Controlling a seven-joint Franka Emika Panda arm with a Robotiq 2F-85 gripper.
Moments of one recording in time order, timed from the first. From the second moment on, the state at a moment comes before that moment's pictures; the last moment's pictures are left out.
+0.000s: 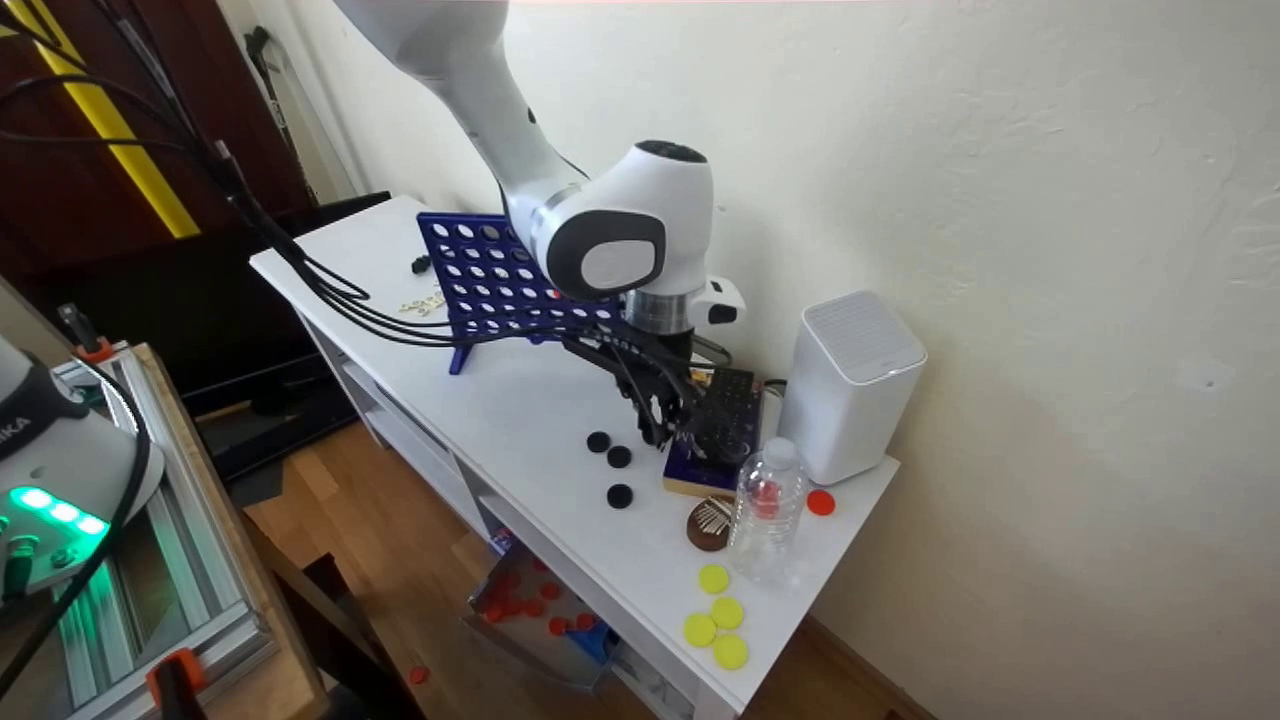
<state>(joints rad) -0.41 0.81 -0.07 -1.92 -0.13 2.67 -0.46</state>
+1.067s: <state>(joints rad) -1.17 0.45 0.71 -2.50 -0.08 3.13 -0.80</state>
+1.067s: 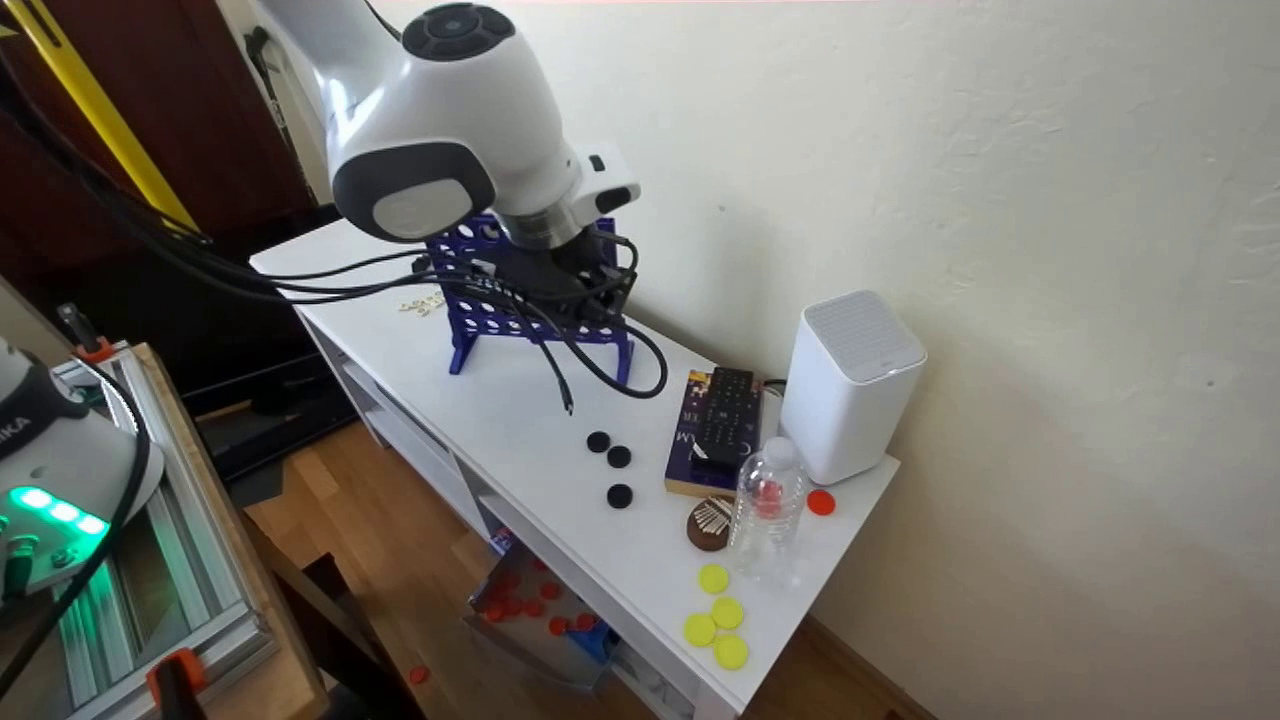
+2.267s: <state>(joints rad) -1.76 0.56 1.27 -2.57 -0.20 3.04 -0.87</state>
